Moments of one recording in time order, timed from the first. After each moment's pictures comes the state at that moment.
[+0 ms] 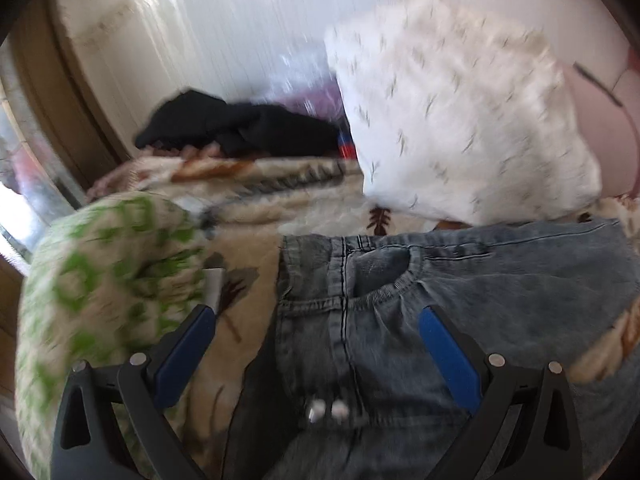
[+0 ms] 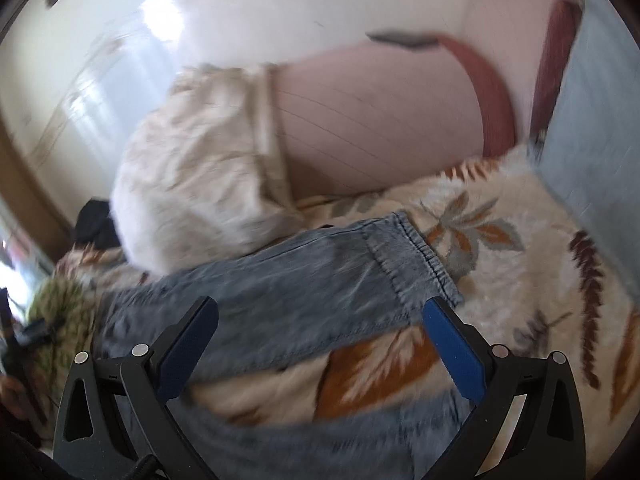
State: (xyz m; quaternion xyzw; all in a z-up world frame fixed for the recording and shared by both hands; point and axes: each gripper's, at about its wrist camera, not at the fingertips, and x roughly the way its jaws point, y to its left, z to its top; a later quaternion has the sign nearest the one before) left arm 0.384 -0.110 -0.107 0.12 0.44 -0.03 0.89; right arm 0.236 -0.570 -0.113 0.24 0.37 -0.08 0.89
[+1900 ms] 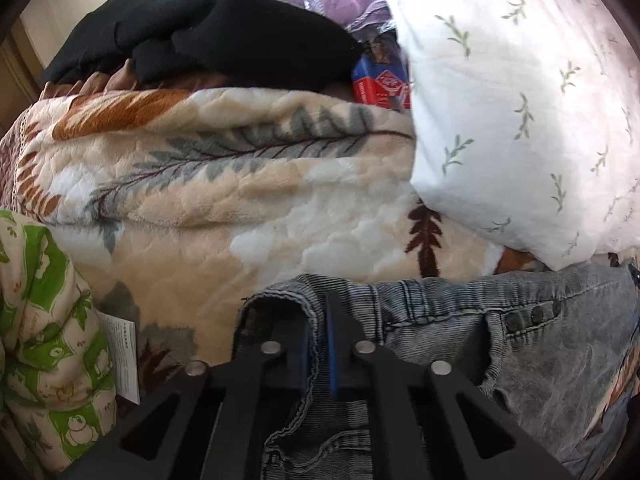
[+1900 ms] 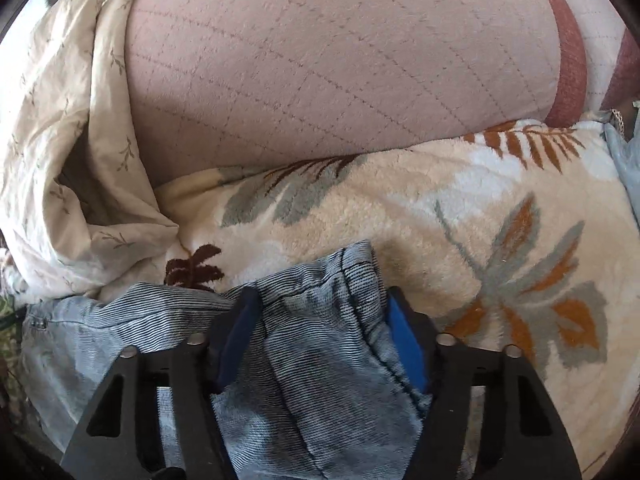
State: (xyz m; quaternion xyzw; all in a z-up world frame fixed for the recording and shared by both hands) left arm 0.516 -0.055 -0.173 0.05 0.55 -0.09 0.83; right arm 0.397 -0.627 -0.236 0.20 0.48 -0.08 0.85
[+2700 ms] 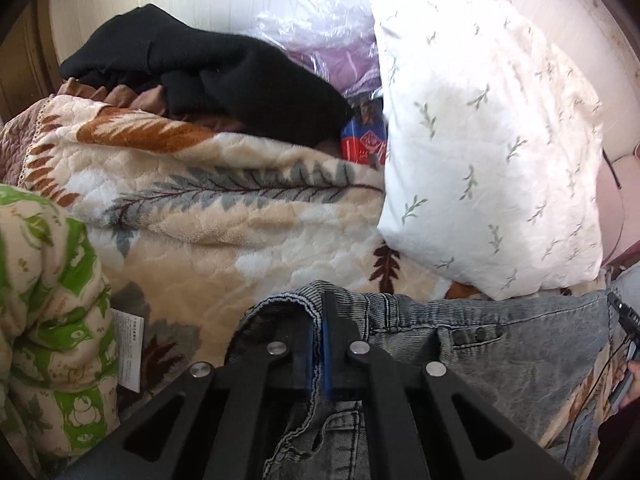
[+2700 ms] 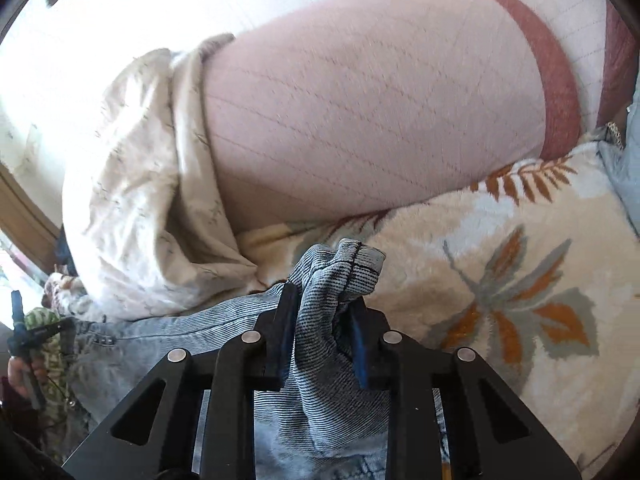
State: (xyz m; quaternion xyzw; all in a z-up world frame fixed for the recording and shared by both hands) left arm 0.487 -0.035 -0.121 -0.04 0.50 -0.12 0.86; right arm 0.331 -0.633 -0.157 0.24 0.37 -0.02 0.90
